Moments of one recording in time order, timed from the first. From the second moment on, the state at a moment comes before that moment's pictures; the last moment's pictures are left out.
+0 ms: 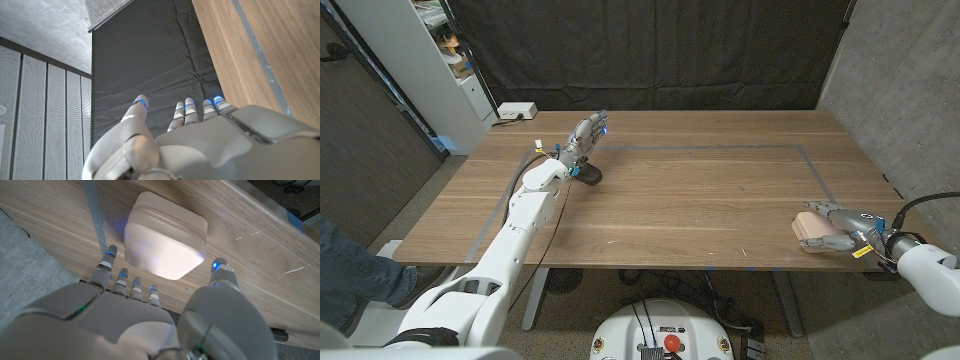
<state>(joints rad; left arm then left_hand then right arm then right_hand) 0.74 0.25 0.10 -1.23 -0.34 -0.09 -0.31 0.32 0.13 0.47 -0.12 0.18 0.04 0.10 0.19 0.17 0.01 0.09 0.21 0.19 -0.11 0.16 0.18 0.18 -0.12 0.11 0.19 0.18 -1.91 -0.81 0.40 -2.11 -0.69 -0.09 0.19 0.50 -0.15 0.18 -0.14 0.49 -0.03 -0.13 0.19 0.20 -0.02 0.07 0.20 0.20 0.03 0.13 0.21 0.20 0.32 0.22 0.19 0.17</state>
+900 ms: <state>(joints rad) 0.72 0.24 0.09 -1.20 -0.33 -0.09 -0.32 0.32 0.13 0.48 -0.12 0.18 0.04 0.10 0.19 0.17 0.01 0.09 0.21 0.19 -0.11 0.16 0.18 0.18 -0.12 0.11 0.19 0.18 -1.88 -0.86 0.36 -2.05 -0.66 -0.07 0.11 0.71 -0.11 0.20 -0.15 0.51 0.23 -0.15 0.24 0.20 0.21 0.05 0.25 0.20 0.22 0.11 0.30 0.22 0.74 0.14 0.27 0.17</state>
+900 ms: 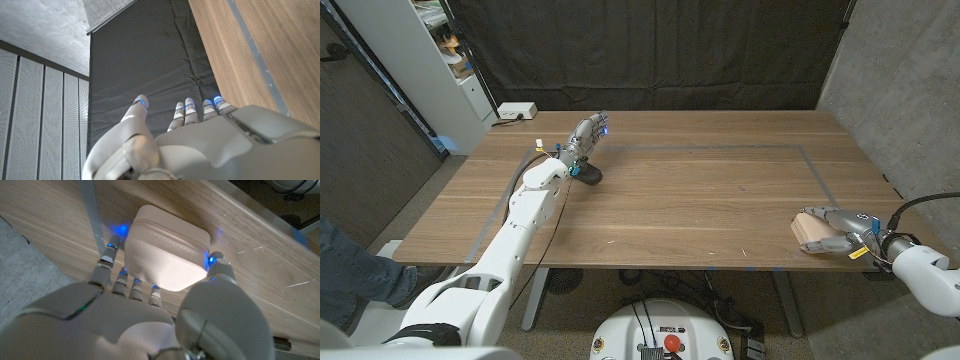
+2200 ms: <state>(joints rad) 0.73 0.24 0.09 -1.21 -0.34 -0.09 -0.32 0.32 0.13 0.48 -0.12 0.18 0.04 0.09 0.19 0.17 0.01 0.09 0.21 0.19 -0.11 0.16 0.18 0.18 -0.12 0.12 0.19 0.18 -1.87 -0.87 0.37 -2.02 -0.63 -0.02 0.02 0.77 -0.06 0.21 -0.14 0.47 0.38 -0.15 0.27 0.20 0.34 -0.03 0.27 0.21 0.31 0.06 0.33 0.25 0.80 0.08 0.25 0.17</state>
